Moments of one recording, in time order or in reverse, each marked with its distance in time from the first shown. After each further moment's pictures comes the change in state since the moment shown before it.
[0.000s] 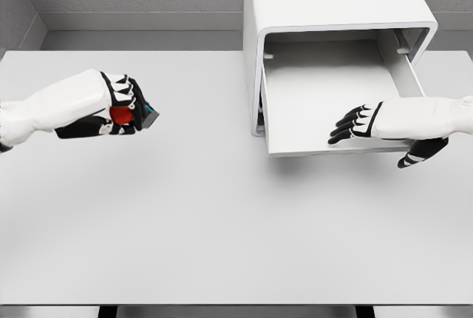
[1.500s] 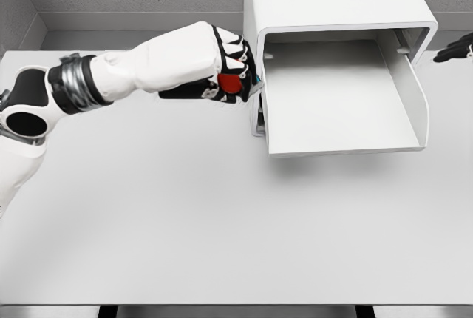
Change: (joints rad) left arm -0.348 -0.366 -0.184 0.033 -0.109 0.001 -0.080; right arm -0.046 -0.263 -0.155 0.094 -0.159 -0.010 0.002
